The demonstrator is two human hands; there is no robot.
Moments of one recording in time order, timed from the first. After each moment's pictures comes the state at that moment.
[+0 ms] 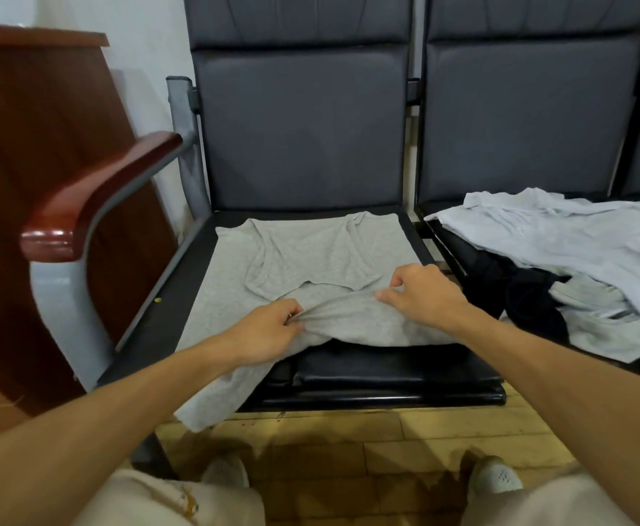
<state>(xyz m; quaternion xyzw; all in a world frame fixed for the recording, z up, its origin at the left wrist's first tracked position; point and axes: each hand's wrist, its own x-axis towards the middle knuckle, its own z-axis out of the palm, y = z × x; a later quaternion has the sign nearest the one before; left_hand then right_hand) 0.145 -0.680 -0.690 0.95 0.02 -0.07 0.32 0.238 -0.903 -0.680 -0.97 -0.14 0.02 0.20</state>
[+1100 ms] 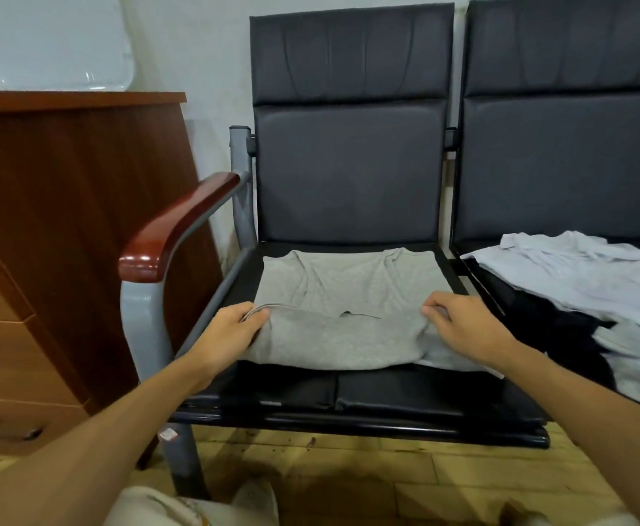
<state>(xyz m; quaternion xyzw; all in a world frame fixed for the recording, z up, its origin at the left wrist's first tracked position) 0.107 -0.605 -0.669 0.85 0.16 0.13 0.48 0.241 -0.909 -0.680 -0.93 -0.24 -0.04 0.27</state>
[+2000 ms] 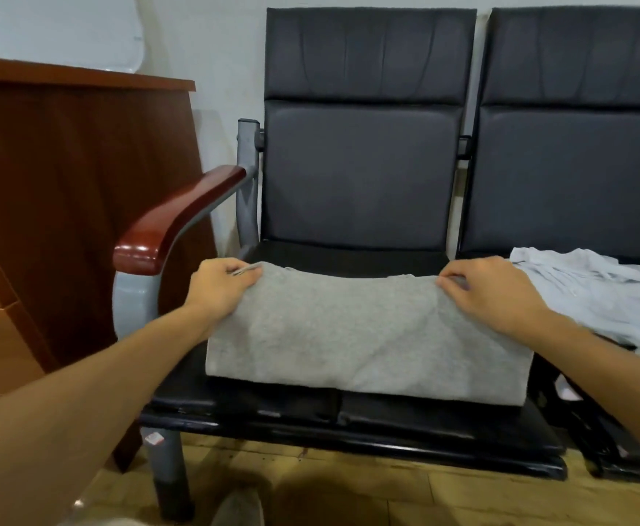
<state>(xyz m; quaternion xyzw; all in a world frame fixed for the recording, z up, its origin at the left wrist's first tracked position) 0.152 -0.568 -0.652 0.82 0.23 0.24 0.47 0.260 -0.904 -0.627 -0.93 -0.28 -0.20 0.12</state>
